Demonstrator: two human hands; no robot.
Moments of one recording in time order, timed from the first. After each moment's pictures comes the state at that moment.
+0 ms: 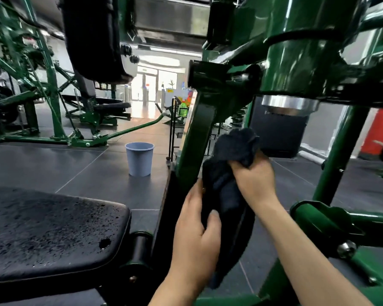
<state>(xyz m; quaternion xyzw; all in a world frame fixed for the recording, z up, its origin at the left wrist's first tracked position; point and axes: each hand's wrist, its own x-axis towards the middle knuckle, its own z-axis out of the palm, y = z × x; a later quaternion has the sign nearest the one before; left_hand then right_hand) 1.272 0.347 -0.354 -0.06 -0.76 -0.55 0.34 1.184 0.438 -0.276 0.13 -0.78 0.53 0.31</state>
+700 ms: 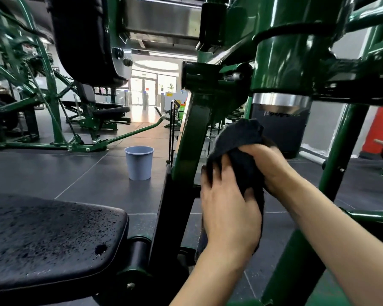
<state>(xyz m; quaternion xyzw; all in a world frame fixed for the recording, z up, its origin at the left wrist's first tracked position) 1.253 0.394 -0.299 0.00 -0.85 -0.42 0.33 1.182 0.461 -0.234 0.15 -0.66 0.74 0.07</state>
